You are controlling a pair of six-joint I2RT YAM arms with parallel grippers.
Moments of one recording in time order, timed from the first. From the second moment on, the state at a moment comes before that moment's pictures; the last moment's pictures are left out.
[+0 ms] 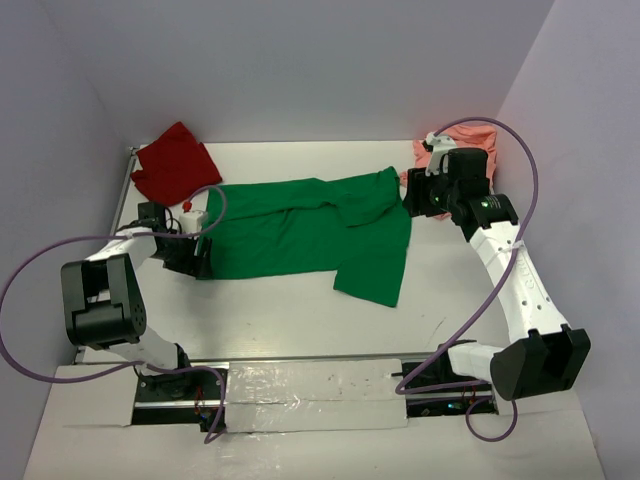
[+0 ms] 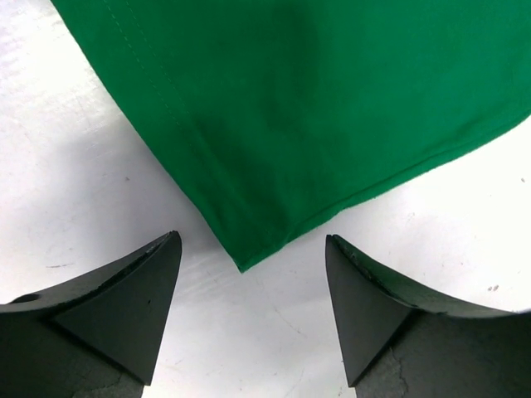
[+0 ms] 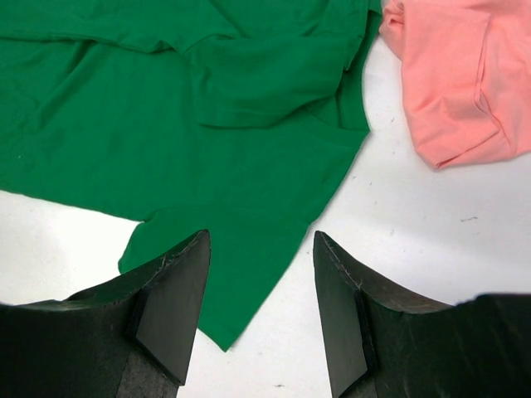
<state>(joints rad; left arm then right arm) 0.15 1.58 0.87 -0.57 0.40 0.45 0.12 1.22 1.23 -0.67 -0.17 -0.02</state>
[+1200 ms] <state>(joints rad) 0.11 1.66 0.95 -0.70 0.32 0.47 0.07 1.19 1.23 -0.68 -0.16 -0.05</state>
